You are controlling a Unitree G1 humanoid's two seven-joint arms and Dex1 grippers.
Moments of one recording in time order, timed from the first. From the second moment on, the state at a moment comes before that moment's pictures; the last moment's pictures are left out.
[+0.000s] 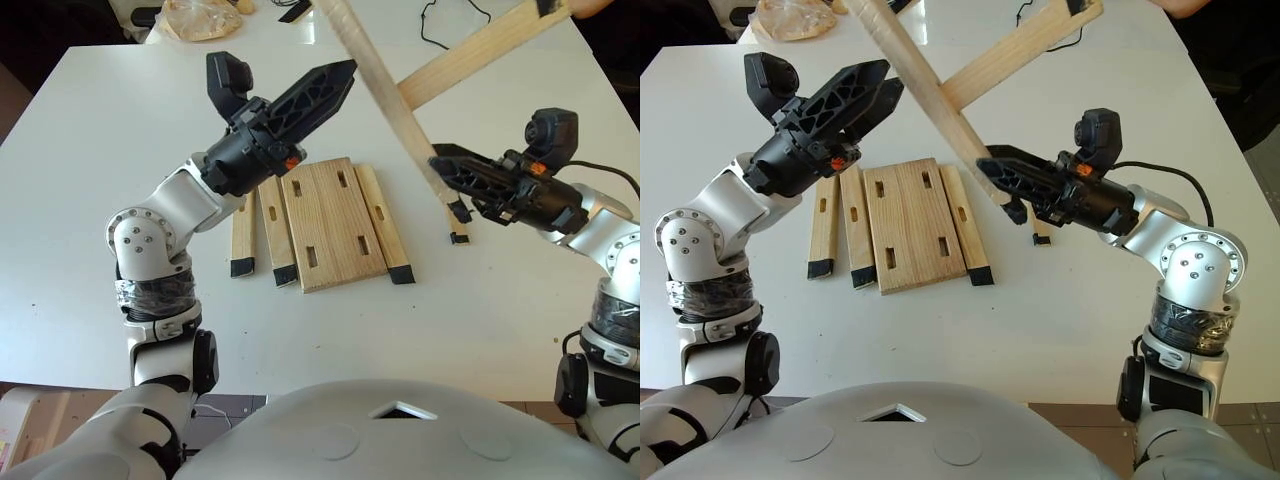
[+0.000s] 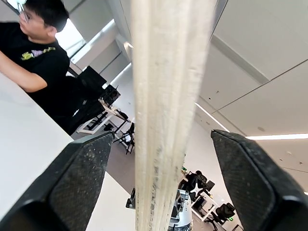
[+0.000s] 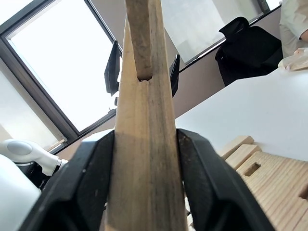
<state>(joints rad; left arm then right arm) -0.38 0.32 0.19 -0.24 -1.71 0.94 -0.27 -0.22 -0.52 -0.27 -0.31 1.23 1.07 0.88</state>
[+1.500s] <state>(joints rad) -0.36 0.36 0.15 -0.29 -1.50 0.88 -0.39 -0.12 -0.55 -0.12 -0.31 1.09 0.89 0.93</state>
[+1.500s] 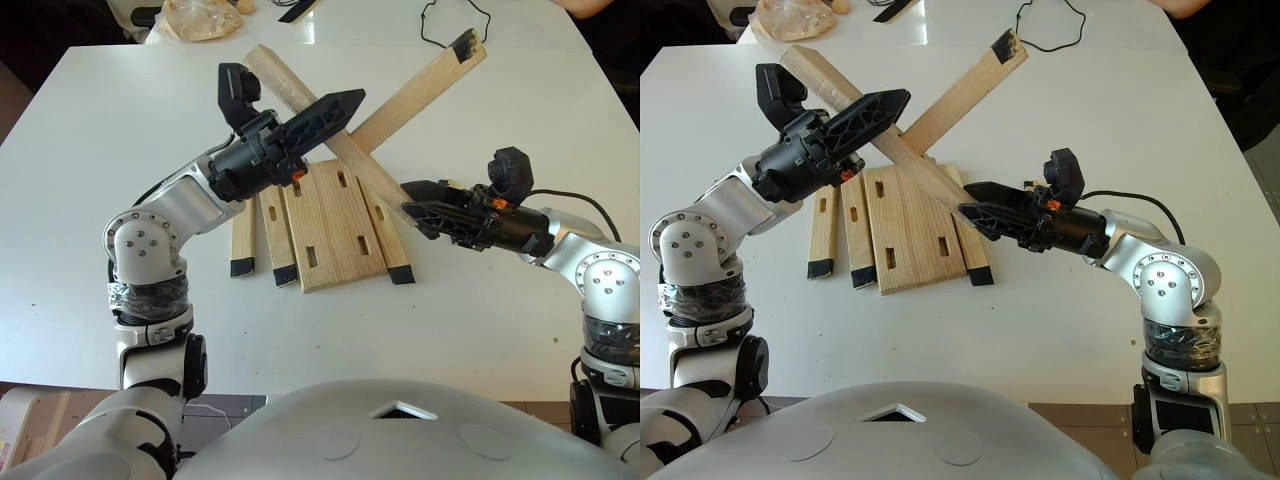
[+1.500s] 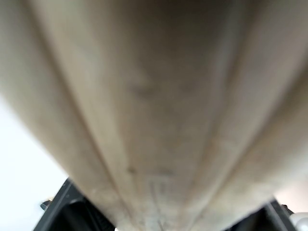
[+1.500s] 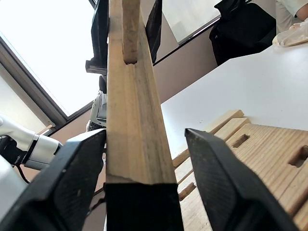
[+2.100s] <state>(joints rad) -0.23 0.70 0.22 -0.36 -0.99 0.68 -0.77 -0.16 -0.47 -0.12 -0.15 0.87 0.74 0.74</state>
